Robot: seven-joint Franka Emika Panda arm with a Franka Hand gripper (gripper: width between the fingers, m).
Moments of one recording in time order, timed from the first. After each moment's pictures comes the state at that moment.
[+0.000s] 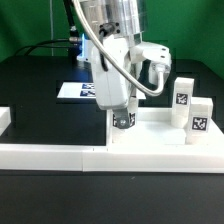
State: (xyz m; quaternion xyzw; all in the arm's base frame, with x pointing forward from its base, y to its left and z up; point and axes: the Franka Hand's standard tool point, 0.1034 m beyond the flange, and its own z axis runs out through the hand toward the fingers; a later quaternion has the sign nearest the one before) arm 0.617 0.006 0.062 -0.65 0.76 0.05 0.07
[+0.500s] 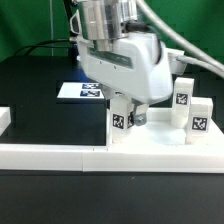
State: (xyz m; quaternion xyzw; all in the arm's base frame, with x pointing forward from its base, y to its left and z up) arm 0.616 0.003 0.063 -0.85 0.52 0.03 0.07
